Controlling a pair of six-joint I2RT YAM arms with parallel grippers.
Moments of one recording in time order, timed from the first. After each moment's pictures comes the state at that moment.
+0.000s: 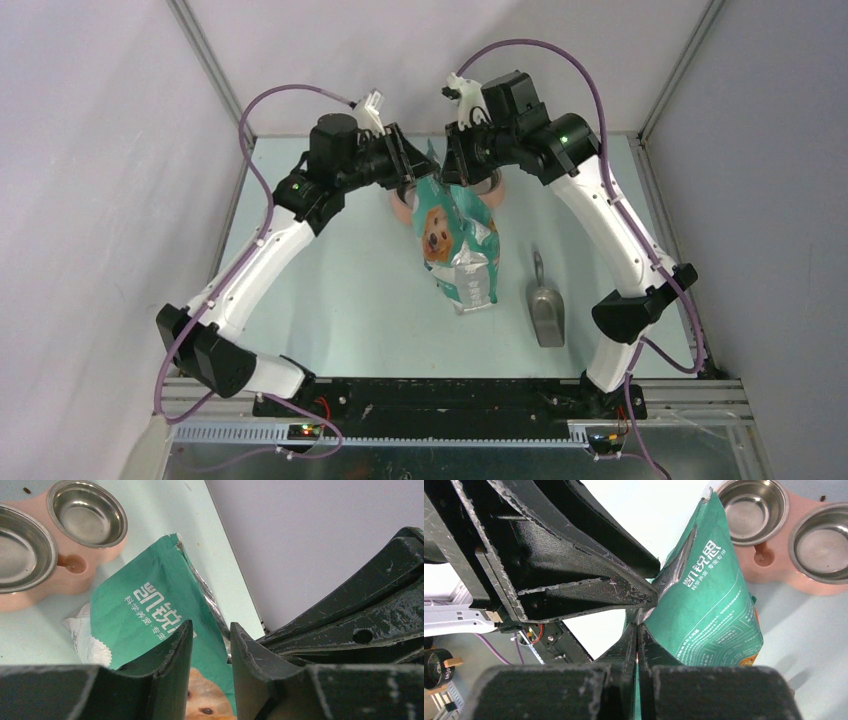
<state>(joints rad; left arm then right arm) -0.51 1.41 1.48 -0.37 0.34 -0.71 0.64 1.79 2.25 -1.10 -0.31 0.19</state>
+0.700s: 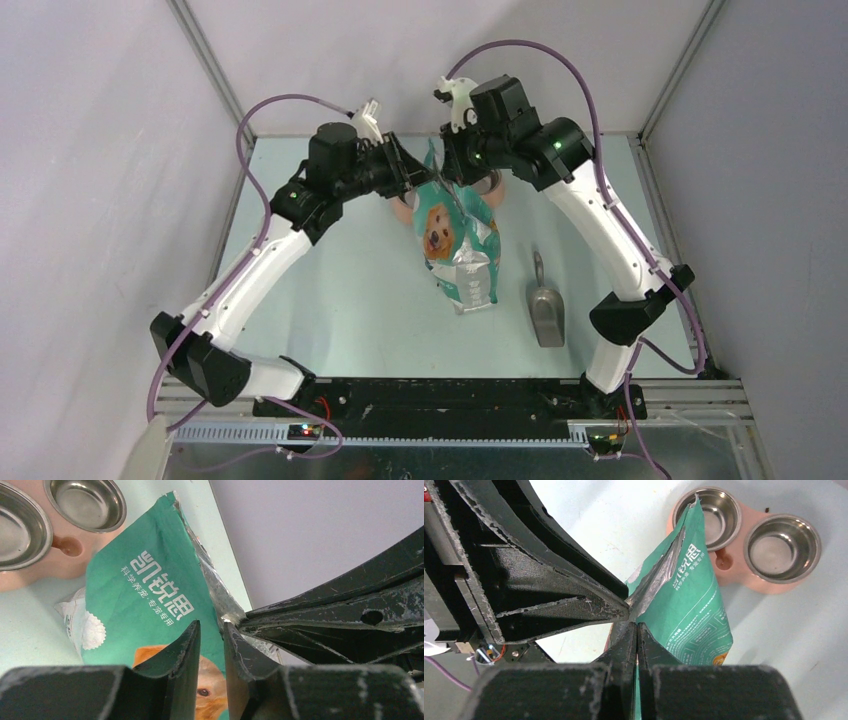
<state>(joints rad) -0.53 1.36 1.42 -0.38 0.32 -0.76 0.69 1.80 2.27 -1.11 -0.13 0.15</state>
